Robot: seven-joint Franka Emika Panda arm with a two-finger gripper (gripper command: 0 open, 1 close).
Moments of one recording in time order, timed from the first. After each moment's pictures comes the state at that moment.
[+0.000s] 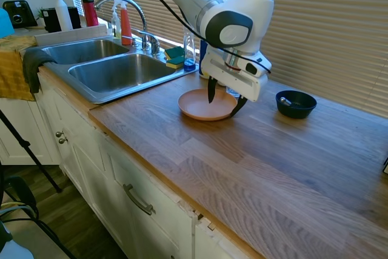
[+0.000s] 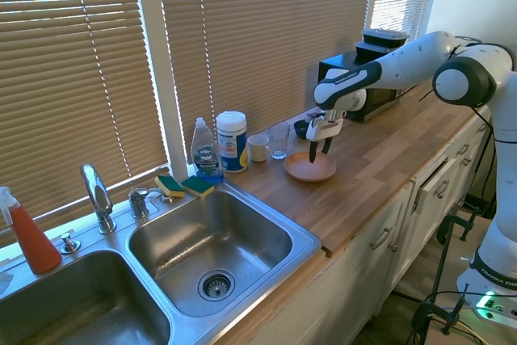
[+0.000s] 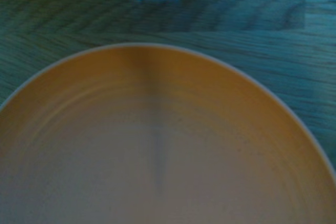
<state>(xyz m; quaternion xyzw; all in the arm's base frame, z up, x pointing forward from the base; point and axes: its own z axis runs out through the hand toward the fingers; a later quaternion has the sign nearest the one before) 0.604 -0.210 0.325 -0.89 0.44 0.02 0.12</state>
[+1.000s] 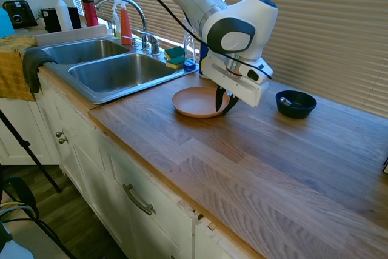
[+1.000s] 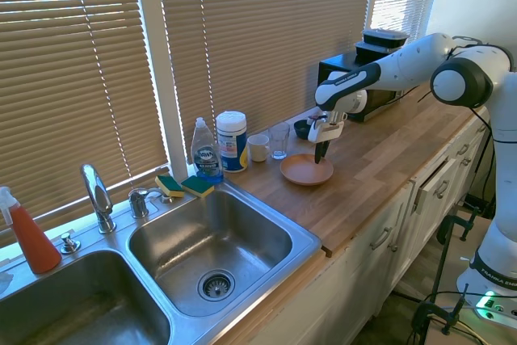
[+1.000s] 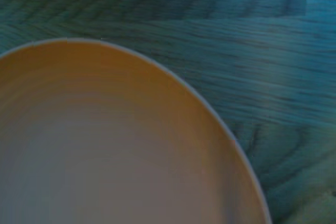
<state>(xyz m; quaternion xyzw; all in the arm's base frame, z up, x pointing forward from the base) 0.600 -0.219 0.312 -0.89 0.44 0.03 0.14</state>
